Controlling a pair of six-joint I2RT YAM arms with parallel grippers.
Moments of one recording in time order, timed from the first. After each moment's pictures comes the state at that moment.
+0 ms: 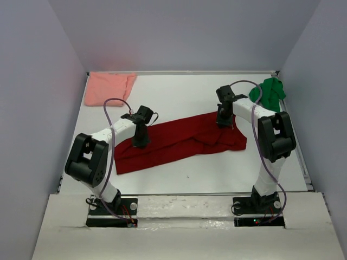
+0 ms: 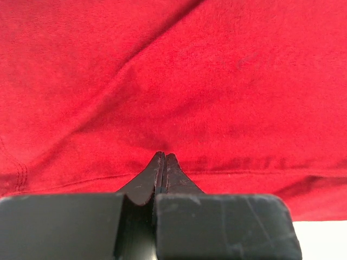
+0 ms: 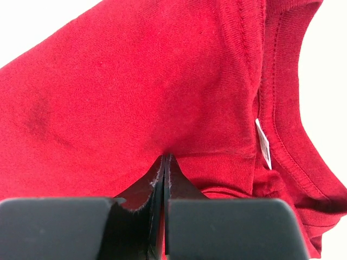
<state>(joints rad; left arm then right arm) -0.43 1.58 0.97 -0.70 -0.18 -0.61 0.30 1.93 1.38 -0.66 0.15 0.52</state>
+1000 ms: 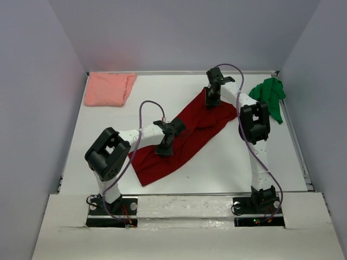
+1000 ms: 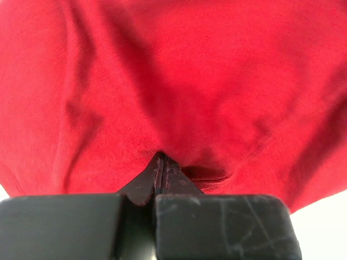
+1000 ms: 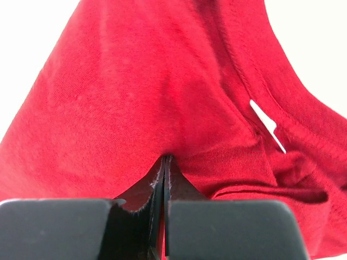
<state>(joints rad) -0.77 1.77 1.08 -0.74 -0.25 -0.64 0.30 2.36 2.03 -0.79 0.05 0.32</state>
